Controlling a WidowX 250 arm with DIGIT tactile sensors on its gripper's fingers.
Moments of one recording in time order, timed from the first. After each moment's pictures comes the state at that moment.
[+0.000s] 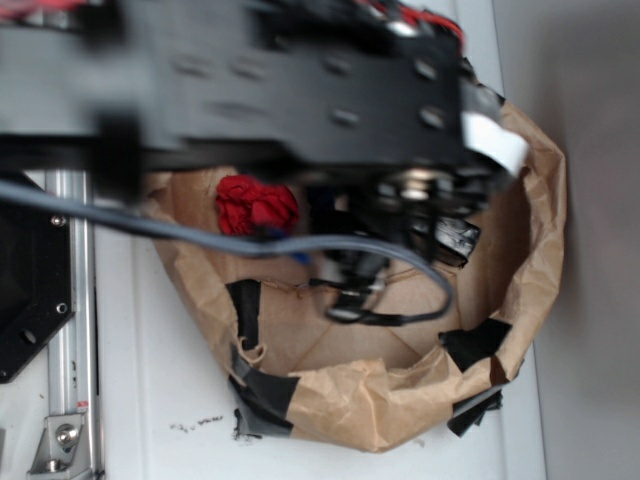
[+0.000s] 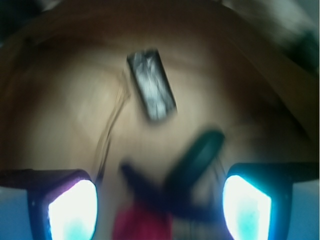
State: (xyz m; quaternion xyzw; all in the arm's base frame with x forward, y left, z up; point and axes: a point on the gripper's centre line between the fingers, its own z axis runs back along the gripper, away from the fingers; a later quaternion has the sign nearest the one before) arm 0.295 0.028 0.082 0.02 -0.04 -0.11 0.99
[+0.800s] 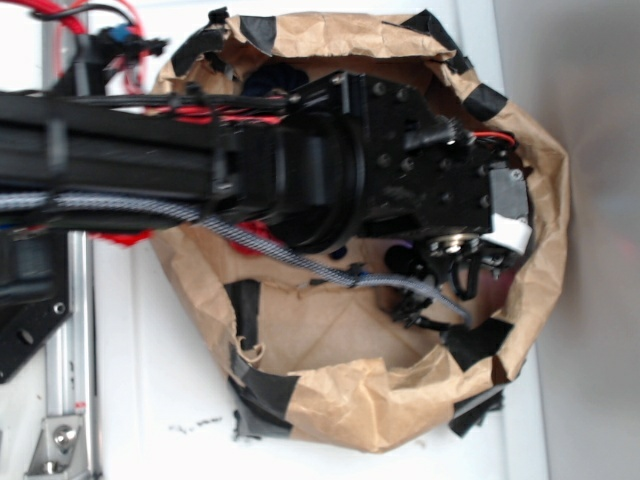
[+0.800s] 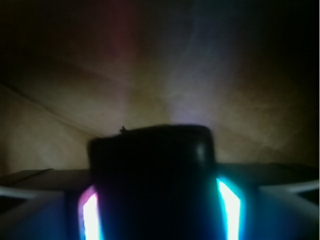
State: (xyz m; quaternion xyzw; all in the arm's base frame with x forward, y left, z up) arm 0.321 0.001 0.029 0.02 -0.10 -0.20 0.97
